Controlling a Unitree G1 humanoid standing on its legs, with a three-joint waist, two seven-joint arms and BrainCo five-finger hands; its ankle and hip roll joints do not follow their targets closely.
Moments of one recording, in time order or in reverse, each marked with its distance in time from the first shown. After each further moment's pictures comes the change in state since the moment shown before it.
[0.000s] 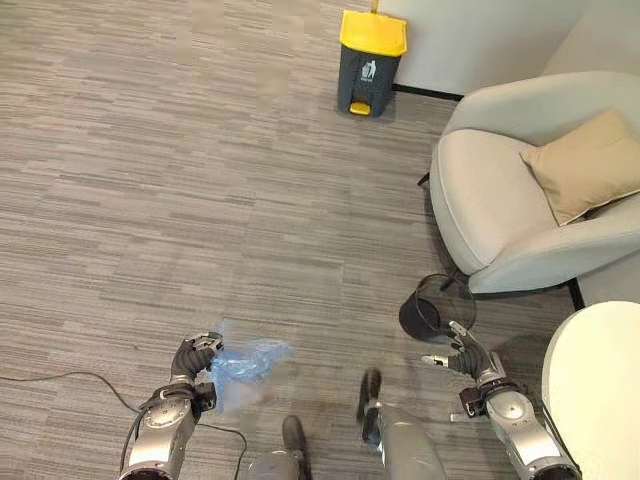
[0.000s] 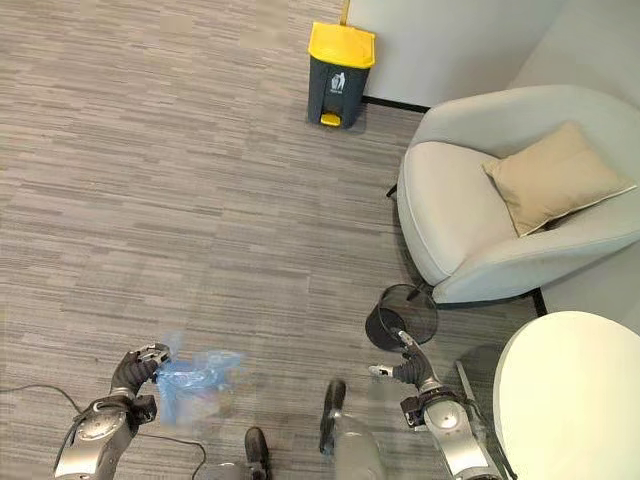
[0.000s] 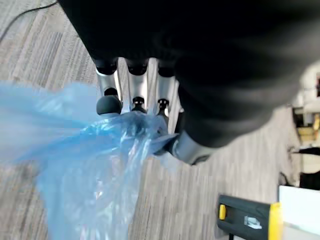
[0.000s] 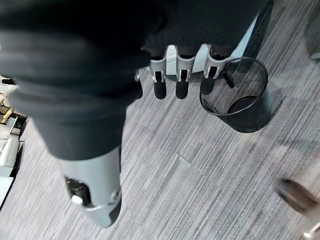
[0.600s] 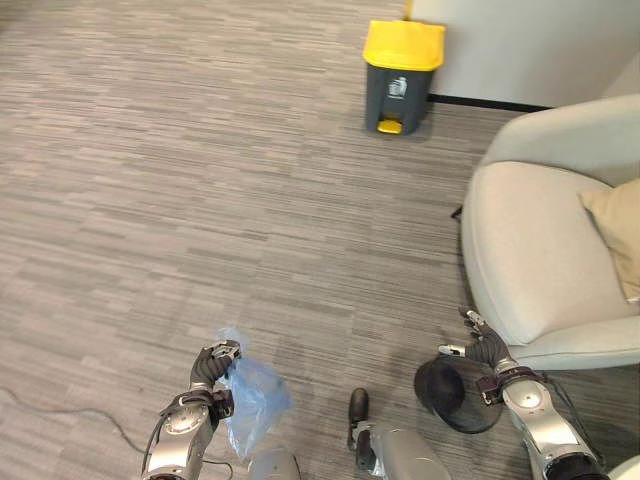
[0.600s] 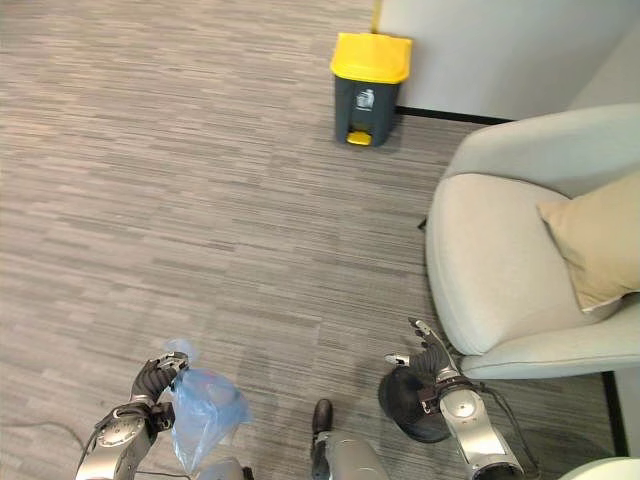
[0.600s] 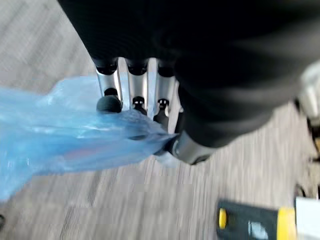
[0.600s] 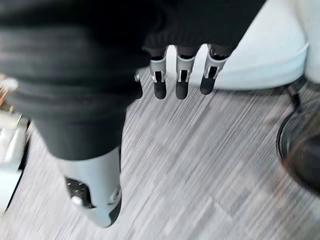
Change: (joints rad) left arm 0.013 -0.043 -0.036 -0.017 0.001 0.002 -0.004; right arm -0.020 -0.075 -0.011 0.006 0.018 0.017 -0.017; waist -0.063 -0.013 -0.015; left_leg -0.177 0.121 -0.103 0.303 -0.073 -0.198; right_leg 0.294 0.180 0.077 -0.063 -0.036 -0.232
